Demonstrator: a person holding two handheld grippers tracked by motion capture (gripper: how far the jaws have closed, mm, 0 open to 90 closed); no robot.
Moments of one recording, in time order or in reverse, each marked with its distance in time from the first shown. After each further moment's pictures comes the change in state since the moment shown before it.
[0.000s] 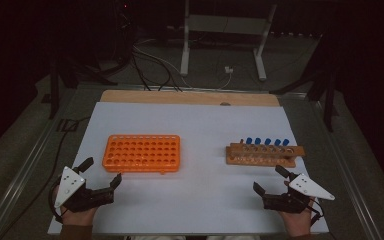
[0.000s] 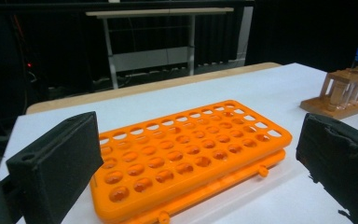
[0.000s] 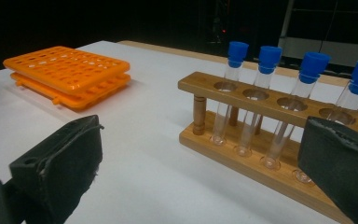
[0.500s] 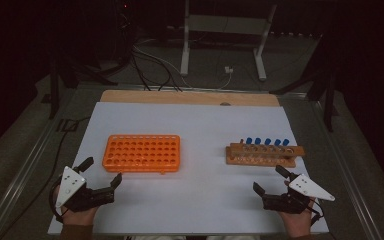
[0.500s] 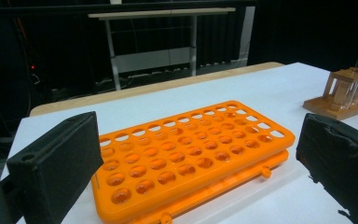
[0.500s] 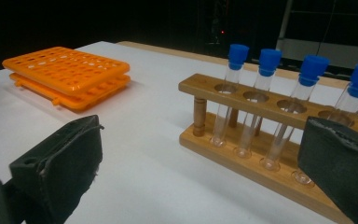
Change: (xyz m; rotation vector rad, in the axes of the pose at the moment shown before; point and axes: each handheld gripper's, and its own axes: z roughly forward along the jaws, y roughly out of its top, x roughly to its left) left arm -0.001 0.000 0.001 -0.007 0.011 0.011; right arm 0.002 0.002 -0.001 -0.003 -0.008 -0.005
